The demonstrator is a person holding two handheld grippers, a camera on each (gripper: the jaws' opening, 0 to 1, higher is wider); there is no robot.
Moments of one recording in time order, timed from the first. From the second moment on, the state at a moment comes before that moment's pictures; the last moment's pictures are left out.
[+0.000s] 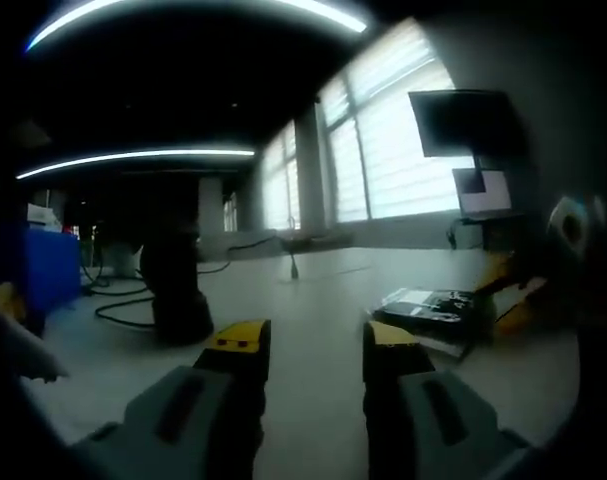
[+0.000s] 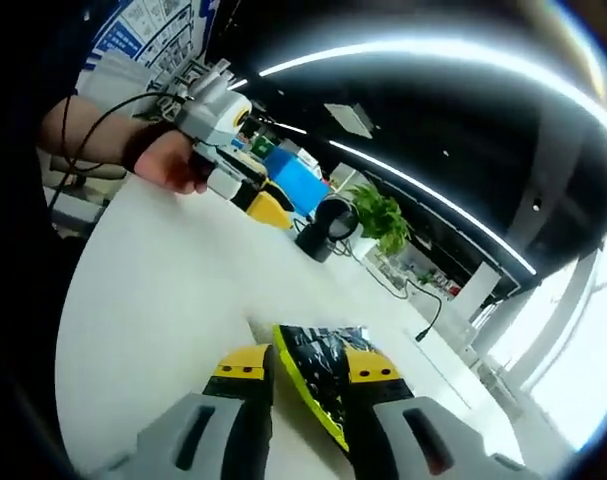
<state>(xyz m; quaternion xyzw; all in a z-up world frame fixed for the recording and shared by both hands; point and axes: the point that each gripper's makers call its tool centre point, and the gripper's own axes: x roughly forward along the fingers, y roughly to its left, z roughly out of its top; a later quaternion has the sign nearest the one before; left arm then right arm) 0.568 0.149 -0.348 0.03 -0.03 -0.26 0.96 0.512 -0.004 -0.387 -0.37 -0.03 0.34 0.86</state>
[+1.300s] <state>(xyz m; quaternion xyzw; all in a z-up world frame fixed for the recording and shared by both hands) 0.573 0.152 -0.350 0.04 -0.03 -0.26 0.96 0.529 0.000 -0.400 -0.39 -0.03 0.30 0.87</state>
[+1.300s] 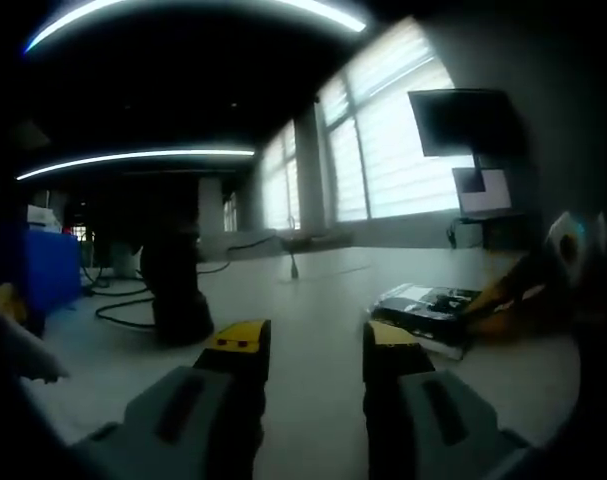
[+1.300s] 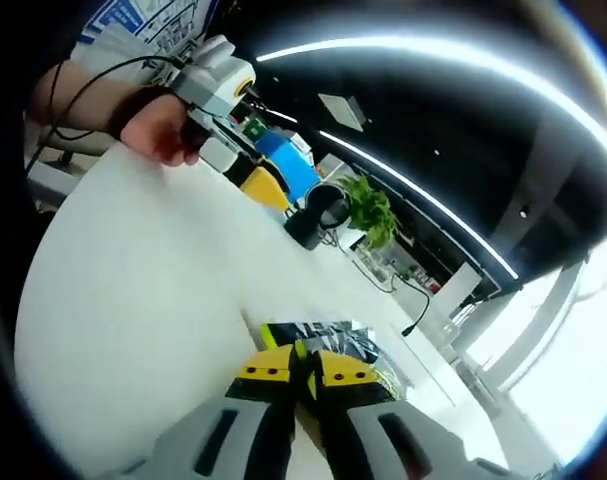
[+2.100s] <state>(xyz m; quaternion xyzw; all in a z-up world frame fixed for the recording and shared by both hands) 0.571 0.152 -0.348 0.03 -0.04 -0.26 0.96 0.534 -0.023 -0.361 -0.23 -0.02 0.26 0.94</state>
